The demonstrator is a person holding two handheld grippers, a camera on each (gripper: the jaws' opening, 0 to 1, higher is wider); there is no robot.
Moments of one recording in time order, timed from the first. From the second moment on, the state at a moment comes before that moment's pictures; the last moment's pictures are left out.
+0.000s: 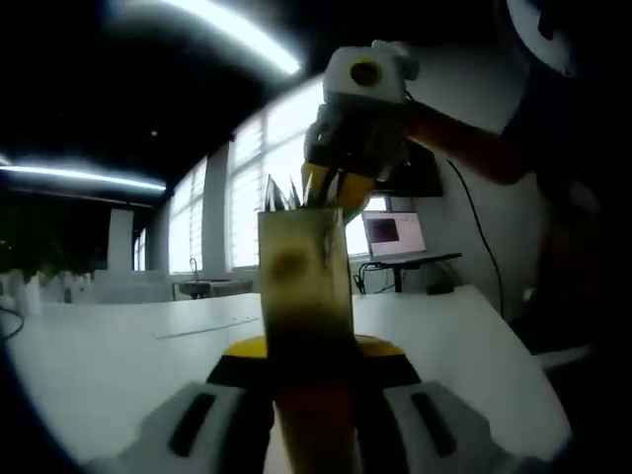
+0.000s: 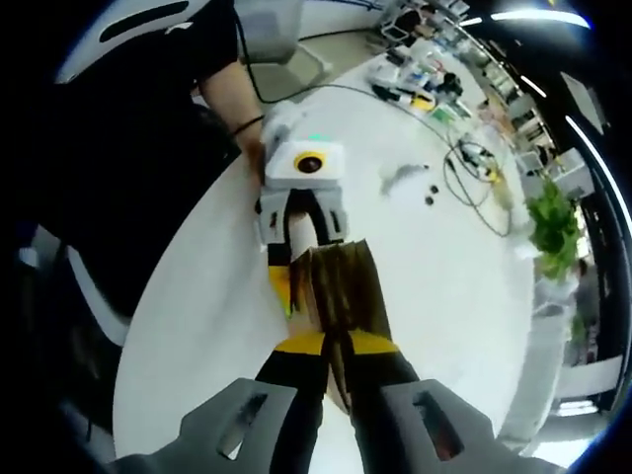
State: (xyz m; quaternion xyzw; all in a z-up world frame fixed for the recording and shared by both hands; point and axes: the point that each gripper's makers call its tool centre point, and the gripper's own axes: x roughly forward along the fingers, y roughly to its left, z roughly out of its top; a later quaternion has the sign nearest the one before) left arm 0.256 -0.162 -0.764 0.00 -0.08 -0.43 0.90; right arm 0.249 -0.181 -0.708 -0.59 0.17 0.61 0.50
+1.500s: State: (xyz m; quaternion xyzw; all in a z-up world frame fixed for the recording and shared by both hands) left arm 0.257 -0.161 -0.765 0.01 -0.08 -0.43 0.90; right arm 0.246 -0.182 -0.694 -0.52 0.15 0.62 0.56
